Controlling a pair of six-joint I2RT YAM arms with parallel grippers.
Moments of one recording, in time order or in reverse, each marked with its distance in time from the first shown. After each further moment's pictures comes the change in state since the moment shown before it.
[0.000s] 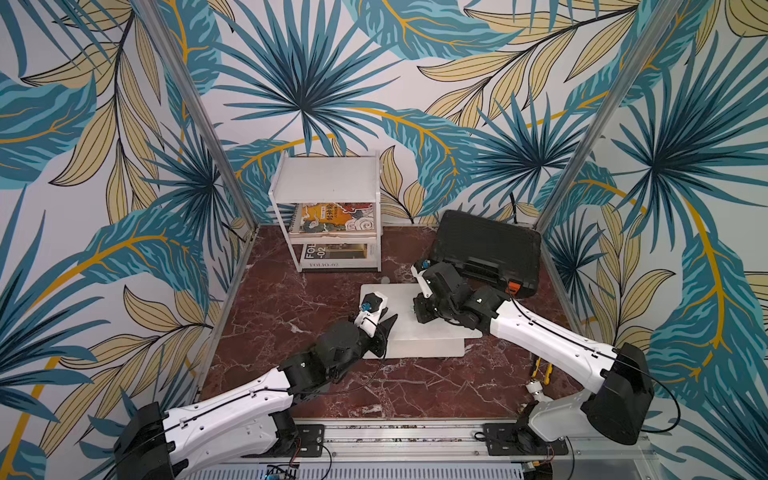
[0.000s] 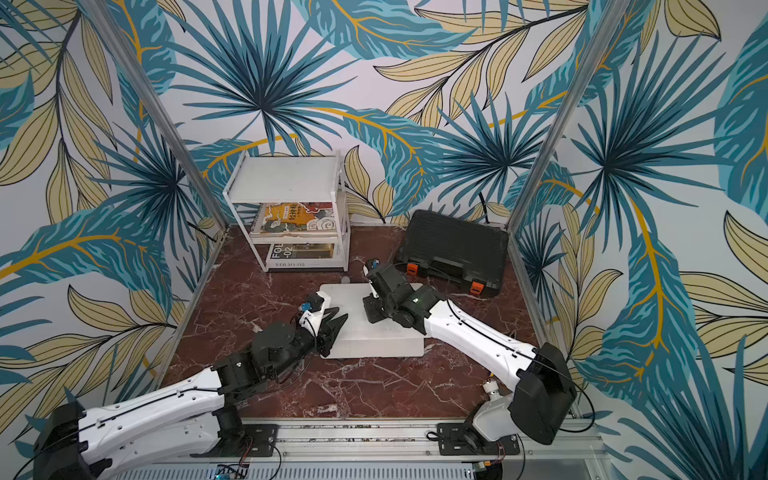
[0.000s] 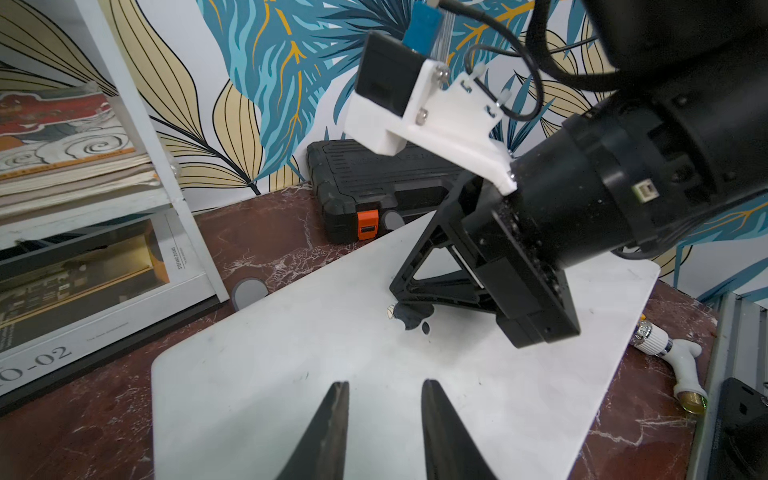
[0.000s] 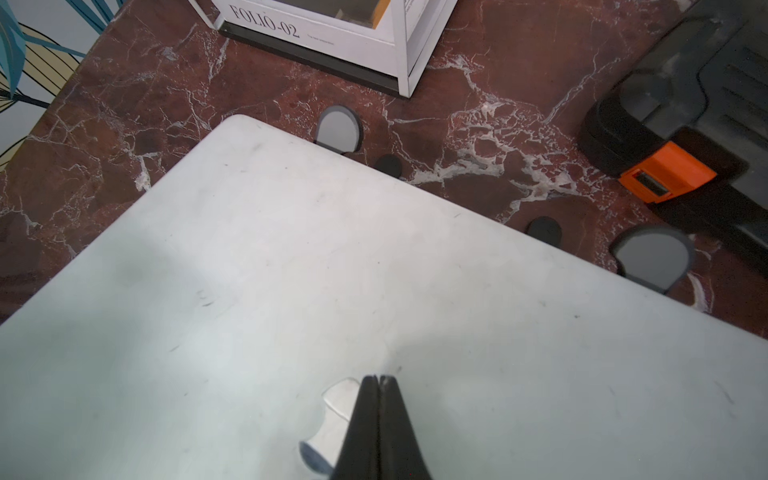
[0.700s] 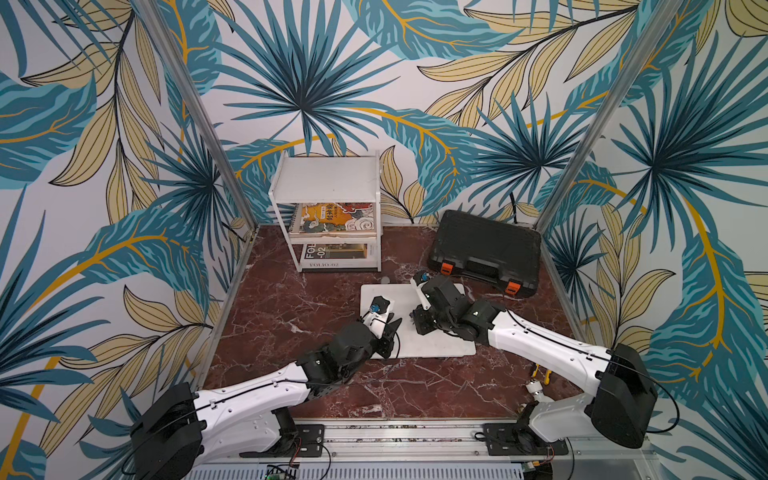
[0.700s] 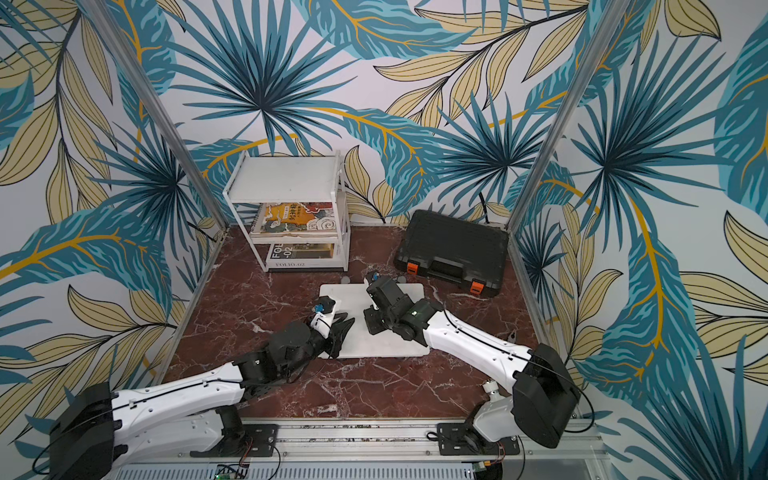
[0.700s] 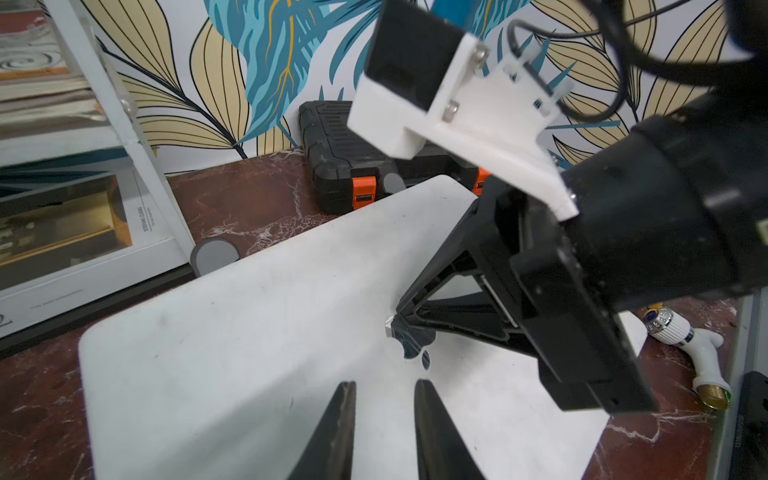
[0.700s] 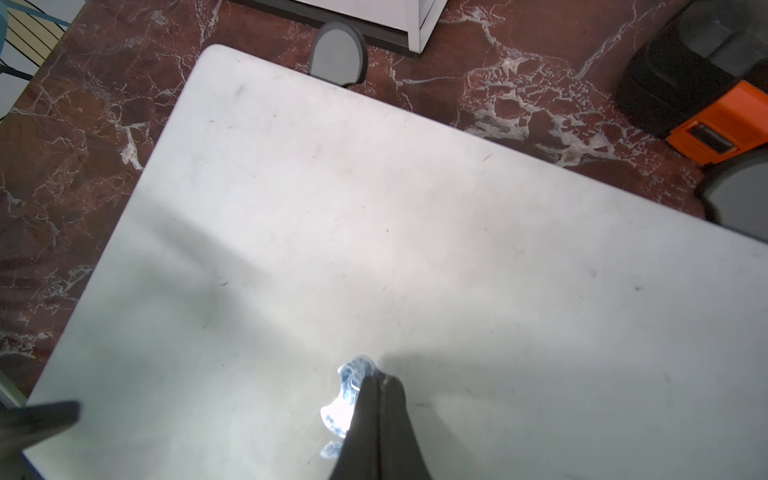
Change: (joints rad) left arm 0.010 0.154 -0.060 0.142 0.005 -0.062; right arm 0.025 -0.024 -0.150 0.121 -0.004 0.026
